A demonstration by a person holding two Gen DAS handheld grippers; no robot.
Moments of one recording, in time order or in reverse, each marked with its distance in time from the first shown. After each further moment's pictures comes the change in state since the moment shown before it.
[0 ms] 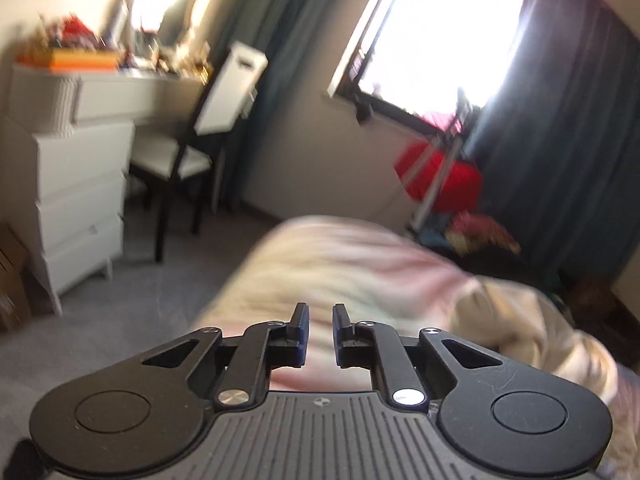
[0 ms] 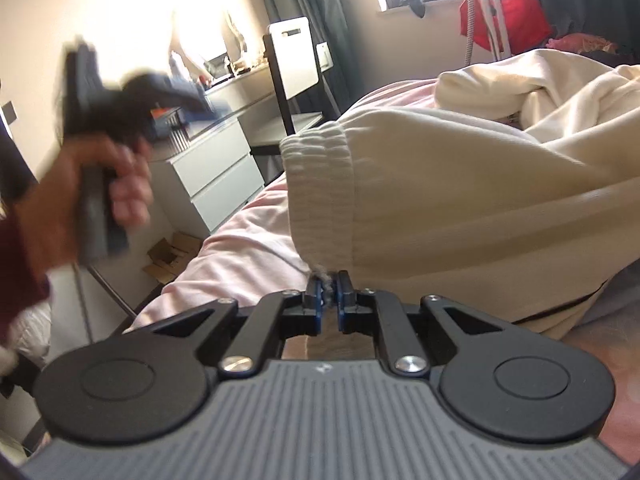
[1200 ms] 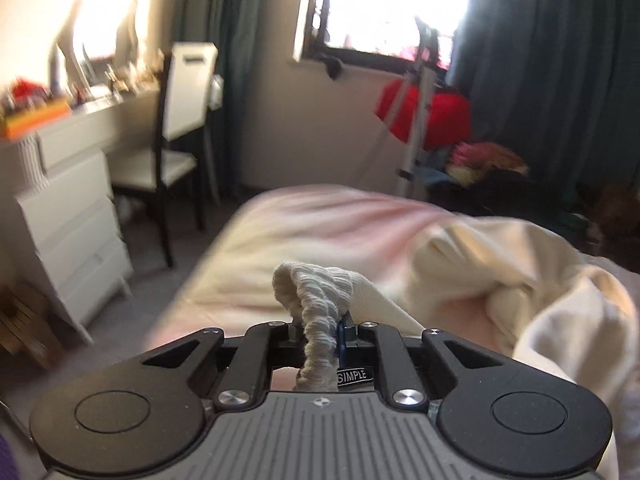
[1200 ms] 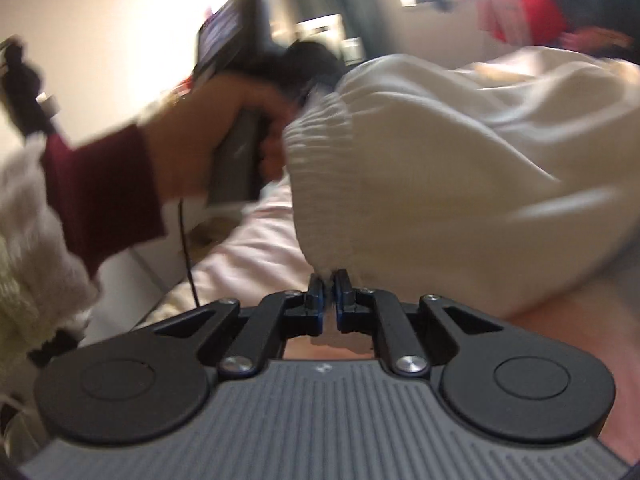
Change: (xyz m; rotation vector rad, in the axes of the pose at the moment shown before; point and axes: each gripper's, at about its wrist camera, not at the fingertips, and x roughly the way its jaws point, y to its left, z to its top) left arm 0.028 -0.116 0.025 0.266 0.065 0.199; right arm -0.040 0.023 -0.013 -0.039 0.045 0.154
